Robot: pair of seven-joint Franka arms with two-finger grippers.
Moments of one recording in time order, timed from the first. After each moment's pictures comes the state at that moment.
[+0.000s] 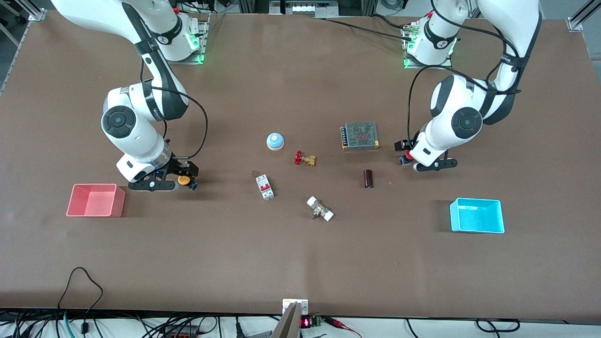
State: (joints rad) left arm -0.20 0.27 -0.06 -2.20 -0.09 2.24 -0.39; right arm 0.21 0.35 0.03 -2.00 -0.10 2.42 0.27
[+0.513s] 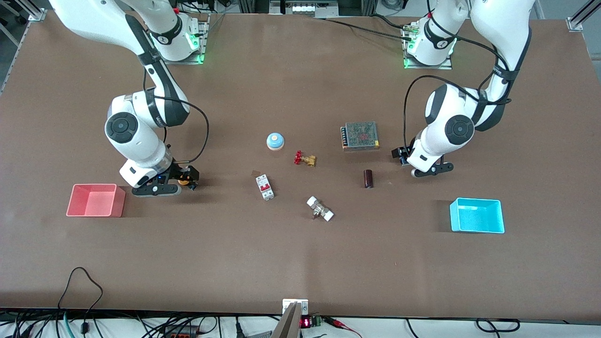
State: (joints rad) left arm -0.20 0.35 -0.06 -2.20 -0.09 2.34 -0.42; right arm 0.20 0.42 0.02 -2.00 -0.10 2.51 0.22
